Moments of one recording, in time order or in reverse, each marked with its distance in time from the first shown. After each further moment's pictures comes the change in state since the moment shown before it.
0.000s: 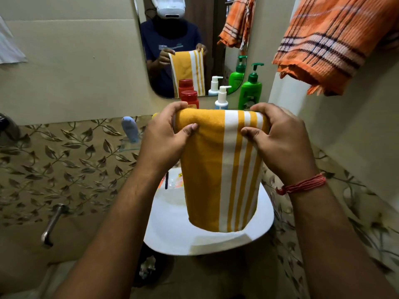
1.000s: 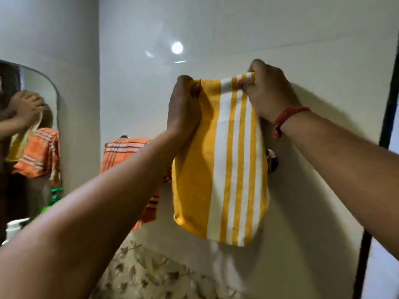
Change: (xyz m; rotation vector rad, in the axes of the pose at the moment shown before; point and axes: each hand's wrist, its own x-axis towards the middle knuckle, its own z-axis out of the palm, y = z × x) left_hand 0.165 0.379 0.183 -0.787 -0.138 0.668; right_hand 0.124 -0.072 -0.375 -1.031 0.635 0.075
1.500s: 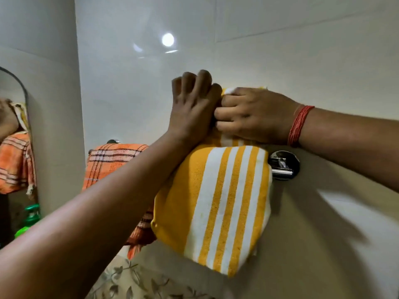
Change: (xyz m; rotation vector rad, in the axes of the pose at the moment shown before) left_hand 0.011 -0.042 0.024 0.606 0.117 0.818; right_hand -0.009 0.006 0.040 -0.616 -0.206 -1.219
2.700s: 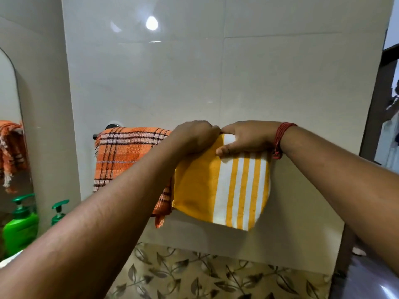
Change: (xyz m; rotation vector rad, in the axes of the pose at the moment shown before) left_hand -0.035 -0.002 -0.069 -0.548 -1.156 -0.393; right_hand 0.042 -0.068 -0.042 1.236 -0.817 0.934
